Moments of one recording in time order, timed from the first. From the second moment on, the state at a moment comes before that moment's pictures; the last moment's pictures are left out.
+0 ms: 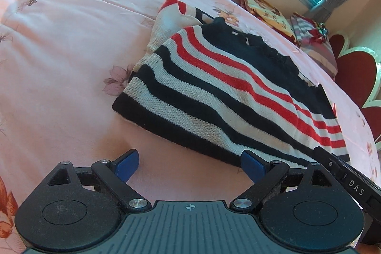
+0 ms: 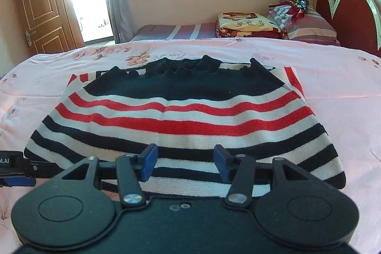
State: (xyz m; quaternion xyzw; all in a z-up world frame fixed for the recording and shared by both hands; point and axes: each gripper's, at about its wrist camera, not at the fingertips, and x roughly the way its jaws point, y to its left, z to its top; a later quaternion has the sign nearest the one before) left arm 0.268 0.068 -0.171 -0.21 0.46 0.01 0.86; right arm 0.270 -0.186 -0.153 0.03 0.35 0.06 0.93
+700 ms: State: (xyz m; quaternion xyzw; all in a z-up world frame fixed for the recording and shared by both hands) left arm 0.322 0.092 -0.213 -0.45 0.34 0.01 0.83; right arm 0.307 -0.171 -0.163 0.02 0.34 0.07 0.94
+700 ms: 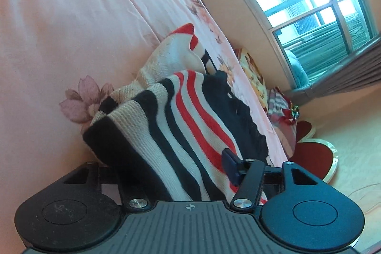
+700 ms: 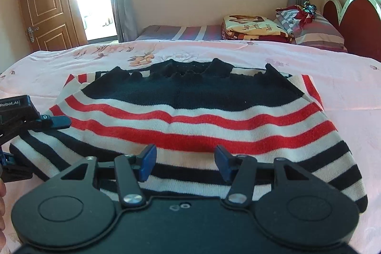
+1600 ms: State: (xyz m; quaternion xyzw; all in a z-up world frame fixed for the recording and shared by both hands) left arm 0.398 -0.139 -0.136 -0.07 0.37 -0.30 0.88; right arm 0.270 -0.281 -0.164 0.10 0.33 -0.02 0.94
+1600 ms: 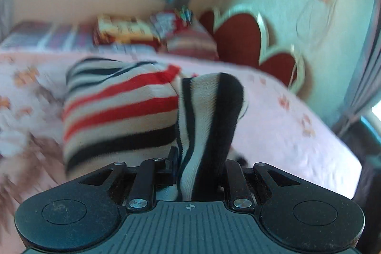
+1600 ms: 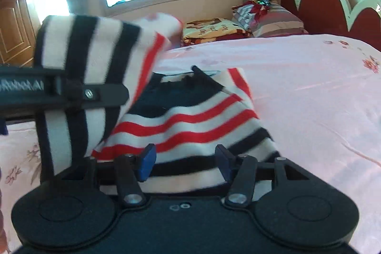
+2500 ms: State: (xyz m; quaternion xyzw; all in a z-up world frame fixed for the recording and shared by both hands) left arm 0.353 -0.078 -0.175 -0.07 0.39 -0.16 0.91; right arm 0.305 -0.325 -0.176 0.34 0.34 0.04 0.88
